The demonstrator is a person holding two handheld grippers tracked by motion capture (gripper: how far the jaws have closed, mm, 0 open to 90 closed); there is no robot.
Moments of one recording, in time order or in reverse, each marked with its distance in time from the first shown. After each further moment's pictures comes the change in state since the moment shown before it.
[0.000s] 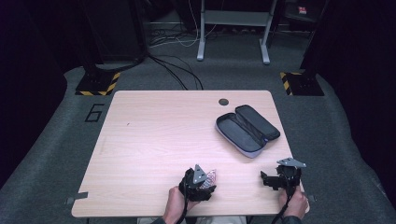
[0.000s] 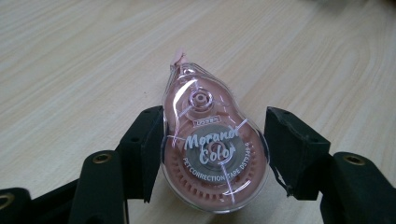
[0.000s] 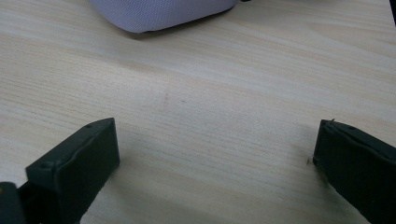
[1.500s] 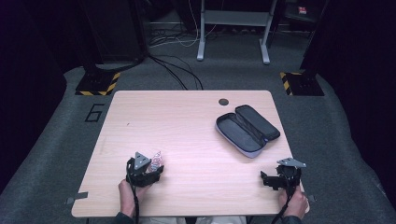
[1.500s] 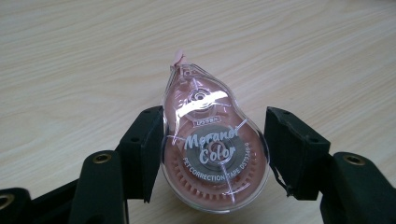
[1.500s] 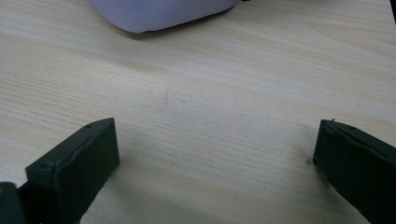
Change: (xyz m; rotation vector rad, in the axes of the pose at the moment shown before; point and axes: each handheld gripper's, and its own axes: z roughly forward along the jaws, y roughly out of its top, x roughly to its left) left arm 0.124 -0.065 -0.083 -0.060 0.307 -0.237; right arm 0.000 0.000 0.000 0.001 0.001 0.001
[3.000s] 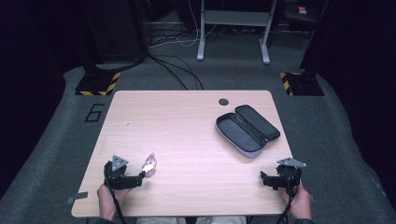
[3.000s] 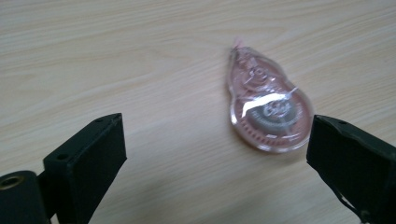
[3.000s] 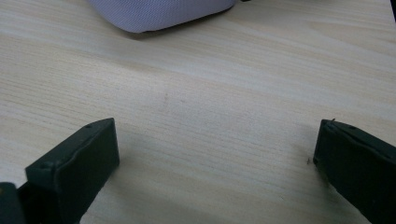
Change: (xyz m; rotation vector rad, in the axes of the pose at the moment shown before) left arm 0.056 -0.029 -0.031 0.050 0.091 -0.083; right arm 0.001 0.000 0.001 -0.008 0.001 0.013
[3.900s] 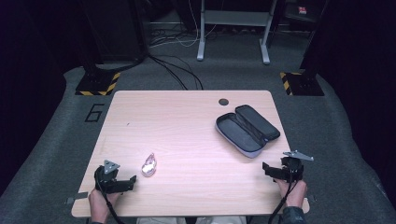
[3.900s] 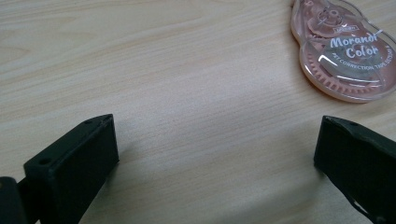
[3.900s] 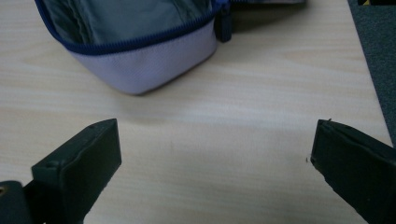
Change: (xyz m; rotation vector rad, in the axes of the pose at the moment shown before) left arm 0.022 -0.022 0.004 0.063 0.058 -0.008; right arm -0.003 0.030 -0.015 -0.024 -0.001 0.181
